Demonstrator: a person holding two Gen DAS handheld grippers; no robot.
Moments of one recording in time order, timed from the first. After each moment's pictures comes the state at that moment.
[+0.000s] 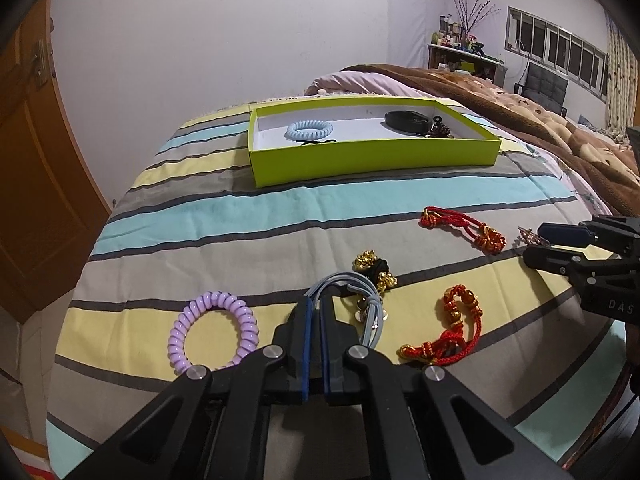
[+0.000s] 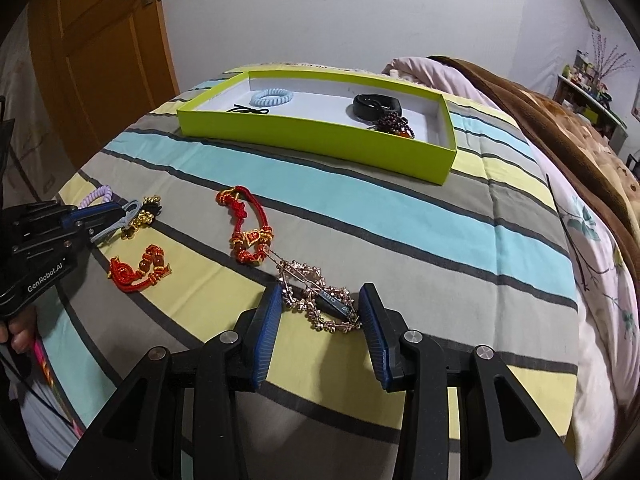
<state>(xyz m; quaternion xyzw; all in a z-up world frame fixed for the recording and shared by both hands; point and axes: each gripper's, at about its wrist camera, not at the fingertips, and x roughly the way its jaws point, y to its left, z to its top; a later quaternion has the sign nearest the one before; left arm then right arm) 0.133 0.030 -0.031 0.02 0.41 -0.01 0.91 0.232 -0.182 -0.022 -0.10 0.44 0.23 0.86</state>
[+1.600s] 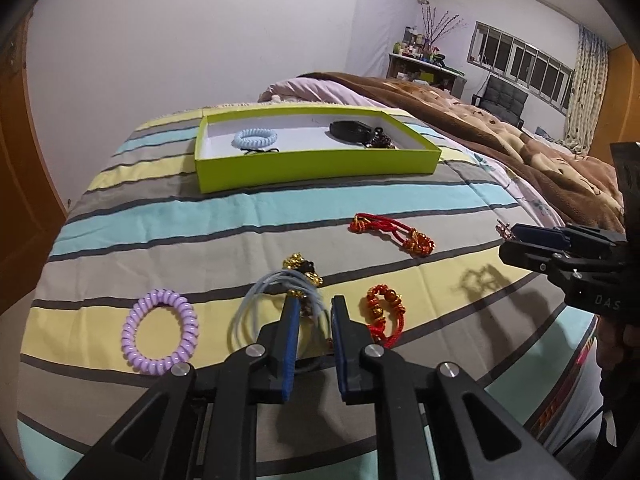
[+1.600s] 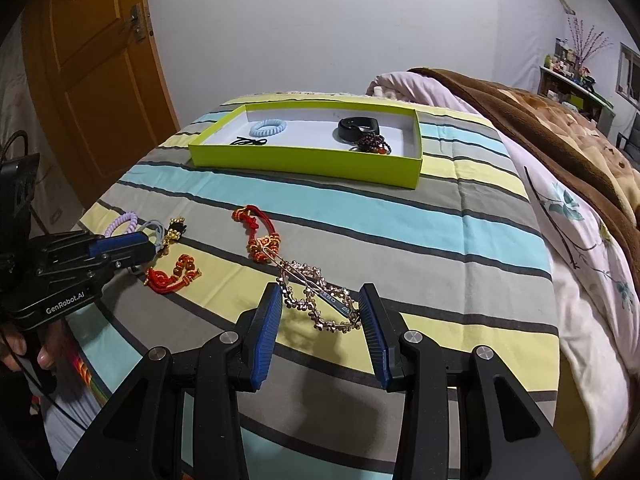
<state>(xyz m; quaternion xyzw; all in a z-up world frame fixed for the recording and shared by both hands) 0.122 0.019 -0.021 -0.02 0.40 -0.10 0.91 0.206 -0.204 0.005 -0.05 0.41 0.22 0.88</state>
